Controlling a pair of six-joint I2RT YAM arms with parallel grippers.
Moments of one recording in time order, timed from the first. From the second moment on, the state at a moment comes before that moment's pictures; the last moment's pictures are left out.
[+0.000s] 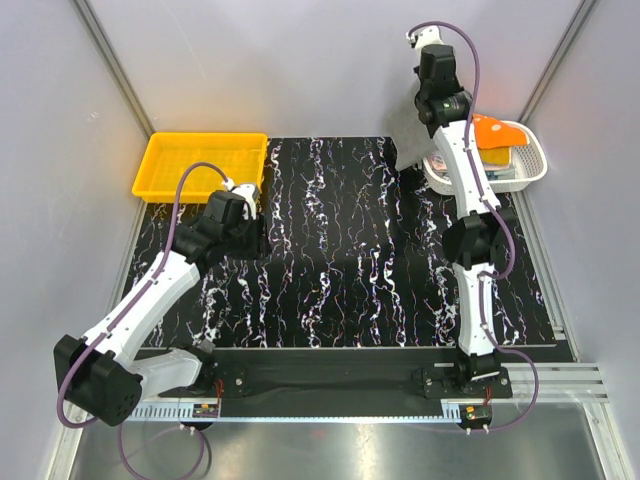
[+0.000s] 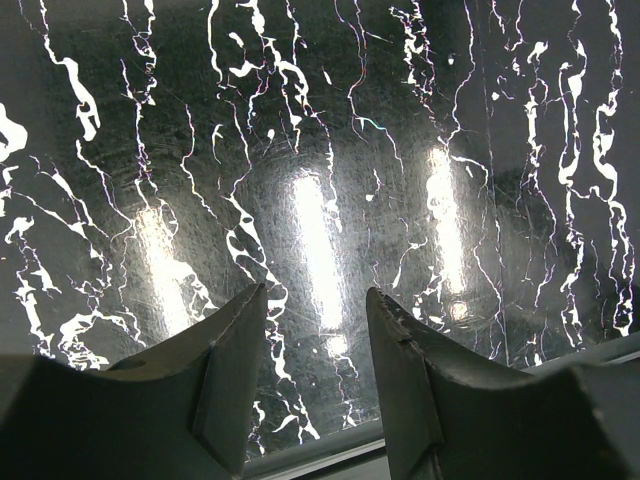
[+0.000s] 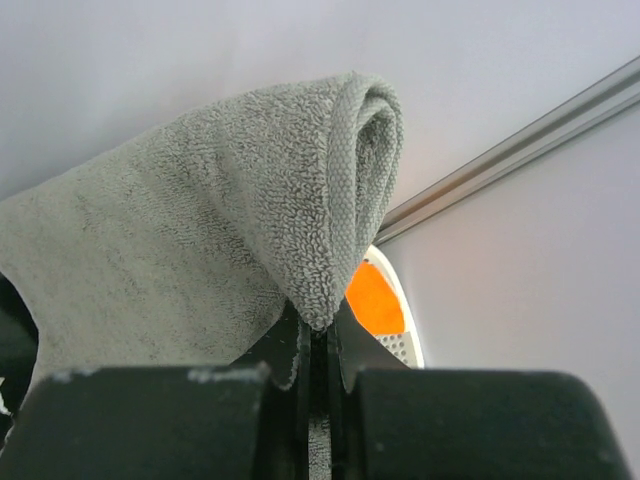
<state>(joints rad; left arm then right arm) -0.43 1.14 1.01 -0.70 0.03 -0.34 0.22 2.35 2.66 -0.53 0.60 -0.48</state>
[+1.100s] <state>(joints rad) -0.42 1.18 1.00 -0.69 0.07 -0.34 -0.21 2.47 2.50 -0.43 0.35 -0.10</state>
